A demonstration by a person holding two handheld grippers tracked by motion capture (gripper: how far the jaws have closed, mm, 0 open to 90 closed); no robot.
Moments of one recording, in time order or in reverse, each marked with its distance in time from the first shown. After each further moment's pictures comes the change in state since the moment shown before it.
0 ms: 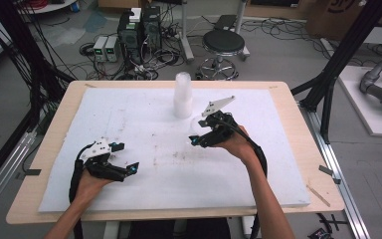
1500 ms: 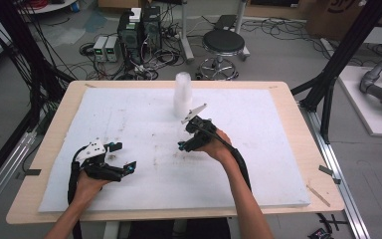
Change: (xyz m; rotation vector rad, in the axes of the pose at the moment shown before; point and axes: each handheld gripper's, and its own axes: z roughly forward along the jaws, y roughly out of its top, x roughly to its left) left arm 0.004 -0.007 -0.006 -0.075 -0.014 -0.025; right arm 0.008 0.001 0.071 0.159 -0.069 -0.006
